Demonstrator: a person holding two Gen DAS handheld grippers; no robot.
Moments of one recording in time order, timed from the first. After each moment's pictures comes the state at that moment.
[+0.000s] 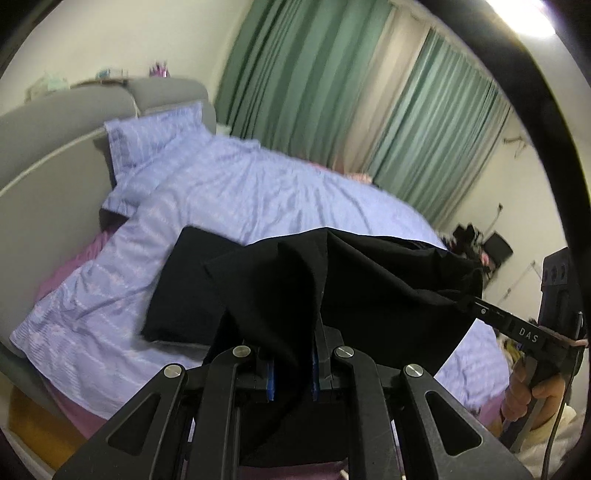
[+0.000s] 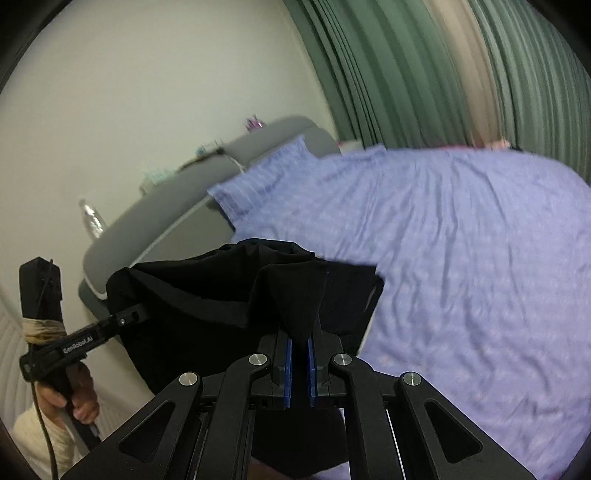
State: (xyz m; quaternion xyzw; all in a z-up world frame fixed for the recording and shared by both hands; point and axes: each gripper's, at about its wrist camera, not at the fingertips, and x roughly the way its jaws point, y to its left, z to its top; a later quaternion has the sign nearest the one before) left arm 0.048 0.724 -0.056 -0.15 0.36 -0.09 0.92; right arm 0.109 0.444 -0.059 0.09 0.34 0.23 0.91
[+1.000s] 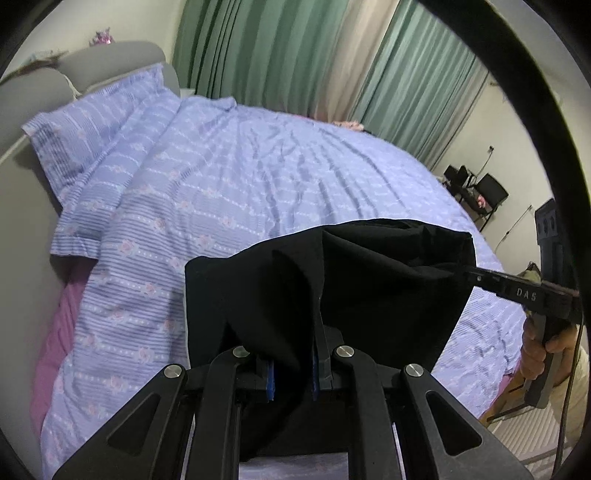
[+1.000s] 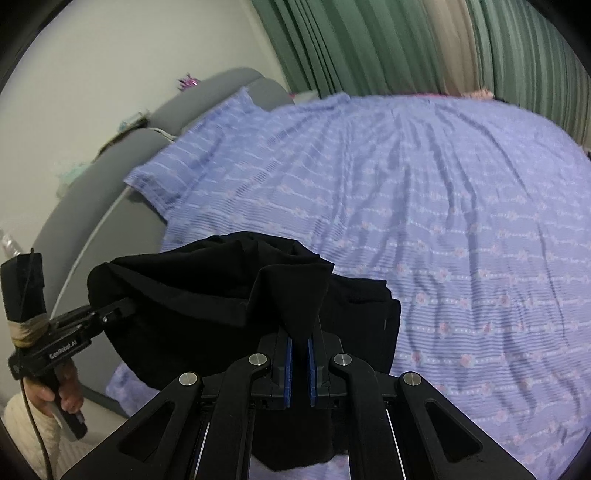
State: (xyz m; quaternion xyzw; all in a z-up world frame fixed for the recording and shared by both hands) left arm 0.304 0.808 -0.157 -0.07 0.44 -0.17 0.88; right arm 0.342 0.529 -0.140 0.10 0.45 0.15 0.88
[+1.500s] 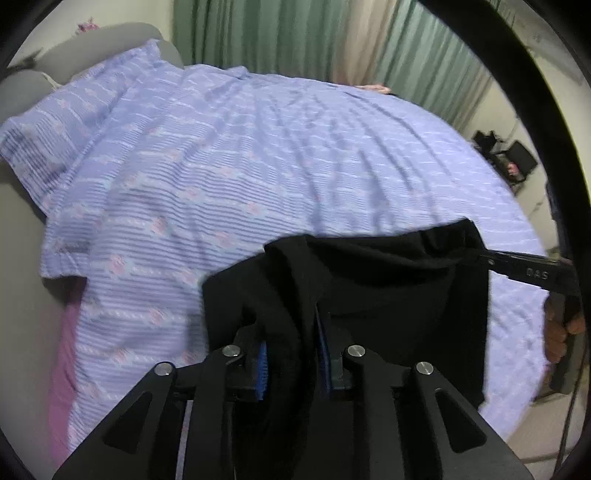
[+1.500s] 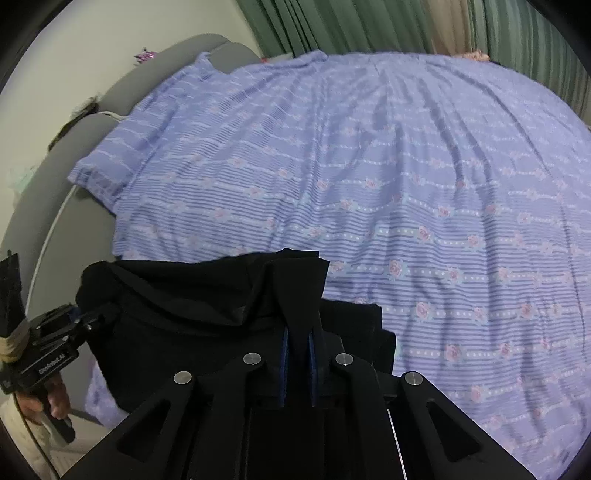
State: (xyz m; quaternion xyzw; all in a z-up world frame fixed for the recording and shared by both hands) left arm 0.400 0.809 -0.221 0.00 0.48 -0.12 0.87; right arm 0.450 0.525 -0.223 0.10 0.52 0.11 0.84
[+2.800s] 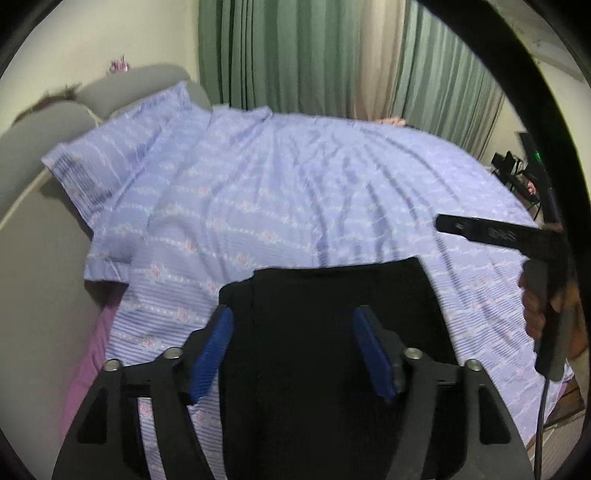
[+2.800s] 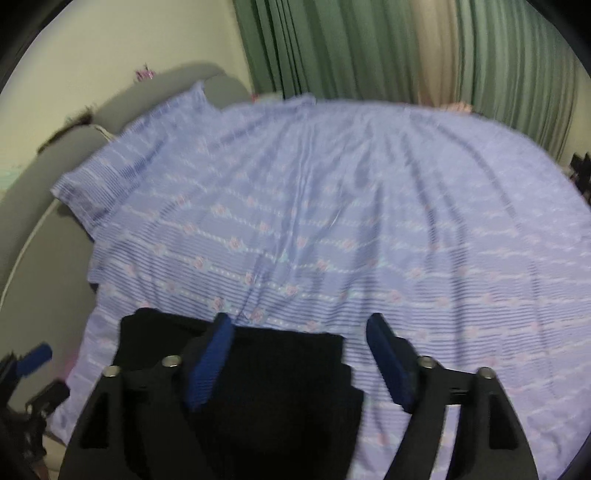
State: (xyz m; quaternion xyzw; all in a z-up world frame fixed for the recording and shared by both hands) left arm 0.319 0.781 -0.170 0.01 0.40 -0.07 0.91; right arm 0.439 0.527 -0.171 0.04 0.42 0.07 0.90
